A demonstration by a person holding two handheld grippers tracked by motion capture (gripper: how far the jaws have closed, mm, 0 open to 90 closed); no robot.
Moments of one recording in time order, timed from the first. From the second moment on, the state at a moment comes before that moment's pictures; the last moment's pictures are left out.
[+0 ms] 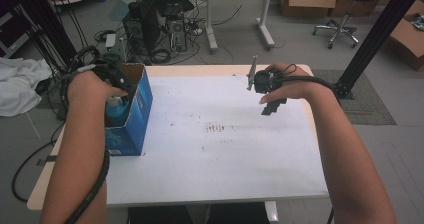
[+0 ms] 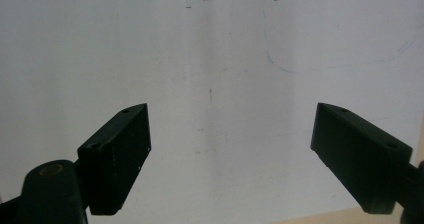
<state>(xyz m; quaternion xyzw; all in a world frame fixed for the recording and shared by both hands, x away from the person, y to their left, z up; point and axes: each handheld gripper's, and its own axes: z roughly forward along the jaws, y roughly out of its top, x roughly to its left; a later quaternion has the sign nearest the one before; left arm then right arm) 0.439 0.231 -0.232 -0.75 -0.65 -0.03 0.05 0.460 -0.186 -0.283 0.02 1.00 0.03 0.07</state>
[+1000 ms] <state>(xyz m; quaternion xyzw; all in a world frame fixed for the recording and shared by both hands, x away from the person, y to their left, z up) 0.435 0.202 -0.184 -0.81 -0.58 -0.07 0.01 0.457 -0.186 -0.277 0.03 1.00 0.03 0.07</state>
